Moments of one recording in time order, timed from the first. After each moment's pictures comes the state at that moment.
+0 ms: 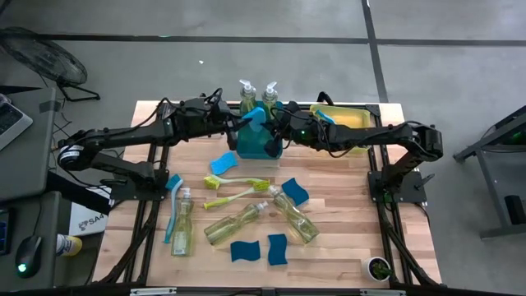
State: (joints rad) left arm 0.32 1.17 0.91 0.12 -0.04 -0.11; right arm -0.19 1.58 1.14 0.15 0.31 0.00
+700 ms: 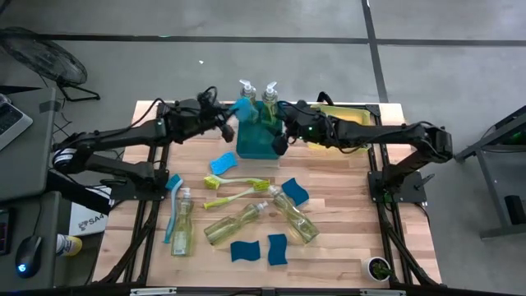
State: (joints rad) left arm 0.32 1.08 0.91 -0.03 -0.35 -0.08; right arm -0.20 1.49 1.14 -0.02 0.29 0.12
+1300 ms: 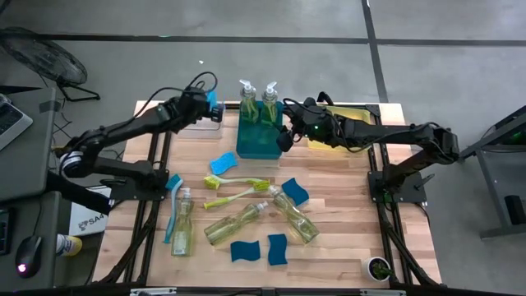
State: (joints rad) left arm 0.61 1.15 0.91 -0.43 -0.49 -0.48; right arm -0.20 1.43 1.14 -0.10 0.37 0.14
